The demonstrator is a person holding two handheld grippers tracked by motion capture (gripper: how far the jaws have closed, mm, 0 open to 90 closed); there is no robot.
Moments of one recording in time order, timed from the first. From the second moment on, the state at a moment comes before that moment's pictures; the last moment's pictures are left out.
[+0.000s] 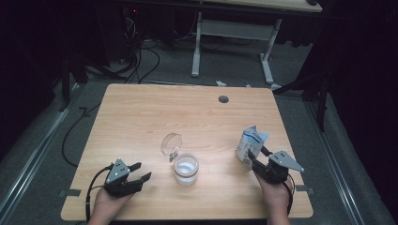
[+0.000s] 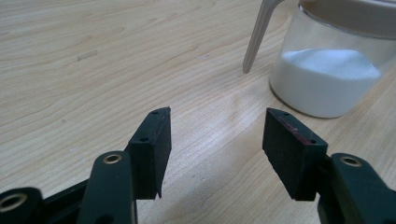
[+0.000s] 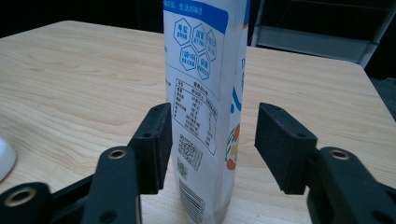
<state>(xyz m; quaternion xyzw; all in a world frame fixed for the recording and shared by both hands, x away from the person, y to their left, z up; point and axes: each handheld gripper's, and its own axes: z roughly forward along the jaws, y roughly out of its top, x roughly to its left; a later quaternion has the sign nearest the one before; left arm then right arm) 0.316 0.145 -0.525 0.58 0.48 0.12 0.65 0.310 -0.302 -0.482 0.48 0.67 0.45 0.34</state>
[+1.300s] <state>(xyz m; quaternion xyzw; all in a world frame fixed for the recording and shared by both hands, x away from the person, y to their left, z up) 0.313 0.136 -0.525 0.59 0.48 0.10 0.65 0.267 -0.279 -0.508 0.48 0.70 0.40 0.34</state>
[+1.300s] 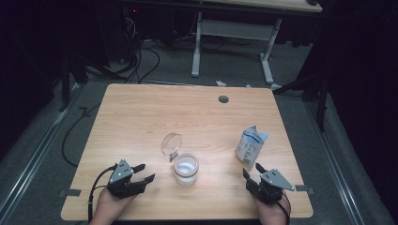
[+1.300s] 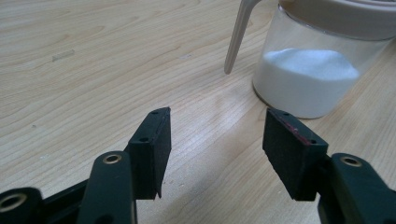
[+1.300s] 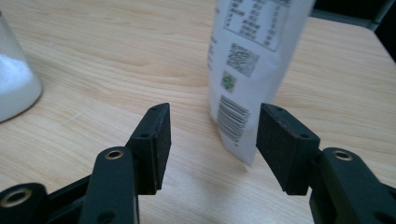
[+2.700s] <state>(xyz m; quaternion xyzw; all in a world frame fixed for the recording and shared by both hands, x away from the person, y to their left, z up) 0.333 0.123 -0.507 0.54 0.51 0.12 0.65 0.285 -0.172 -0.514 0.38 0.78 0.43 0.26</state>
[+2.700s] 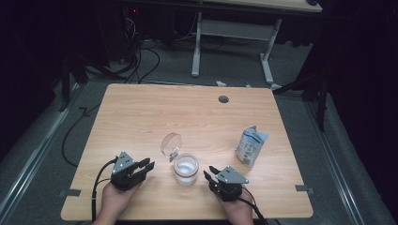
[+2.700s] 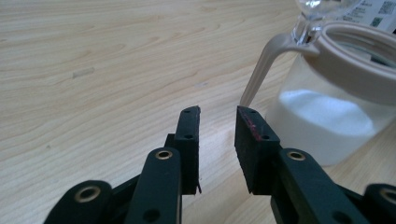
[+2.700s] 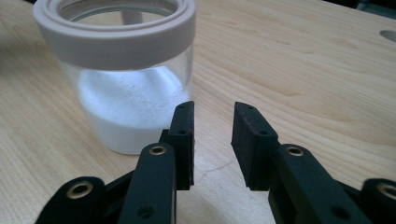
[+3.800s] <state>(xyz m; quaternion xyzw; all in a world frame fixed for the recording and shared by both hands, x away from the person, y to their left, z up) 0.347 0.102 -0.482 0.53 0.51 0.11 0.67 0.280 -0.158 -0.517 0.36 0.79 0.43 0.24</state>
